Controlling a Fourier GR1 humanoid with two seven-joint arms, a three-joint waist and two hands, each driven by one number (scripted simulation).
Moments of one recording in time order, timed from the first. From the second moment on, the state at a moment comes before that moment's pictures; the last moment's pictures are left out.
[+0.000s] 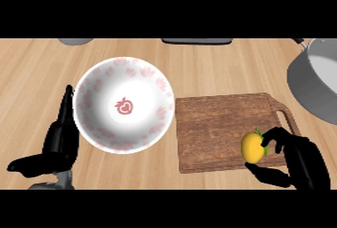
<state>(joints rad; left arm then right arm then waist) -0.01 0.19 -0.13 -1.64 0.13 0.26 -0.15 0.17 -0.16 0.02 -1.76 1.02 -0.15 -0.08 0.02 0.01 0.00</state>
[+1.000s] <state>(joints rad) -0.08 0.17 -0.22 -1.64 0.12 0.20 -0.13 -0.51 -0.31 -0.42 -1.37 1.45 -0.11 0.89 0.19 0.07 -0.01</state>
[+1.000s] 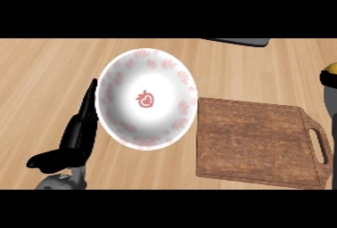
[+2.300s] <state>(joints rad) -0.07 0.16 -0.15 -1.60 0.10 0.26 -0.15 -1.02 -0.48 -0.62 -0.64 1.88 -0.13 1.13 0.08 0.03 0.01</state>
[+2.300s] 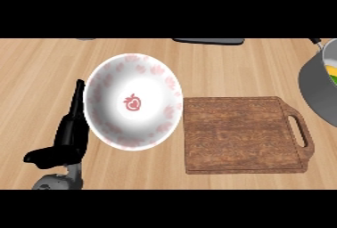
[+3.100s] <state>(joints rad) -0.04 0.16 -0.13 -1.61 0.11 0.25 -0.15 -0.92 -0.52 -0.89 -0.44 1.71 -0.29 1.10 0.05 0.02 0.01</state>
